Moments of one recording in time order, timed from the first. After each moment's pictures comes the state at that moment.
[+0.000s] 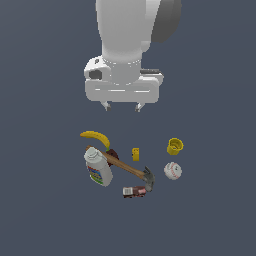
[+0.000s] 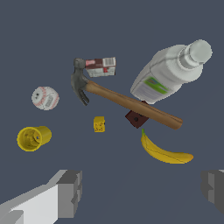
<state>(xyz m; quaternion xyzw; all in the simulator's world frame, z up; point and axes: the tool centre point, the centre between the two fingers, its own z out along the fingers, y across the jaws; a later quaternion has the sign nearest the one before) -0.005 -0.016 0.321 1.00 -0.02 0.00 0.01</state>
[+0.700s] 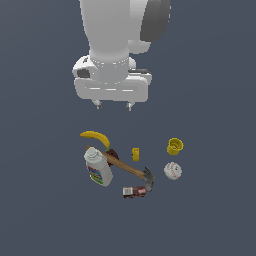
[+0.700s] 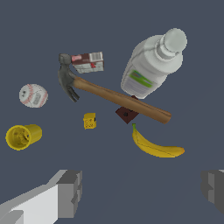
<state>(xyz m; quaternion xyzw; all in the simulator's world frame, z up) -0.013 -0.045 0.320 1.00 -0.03 -0.01 0.01</state>
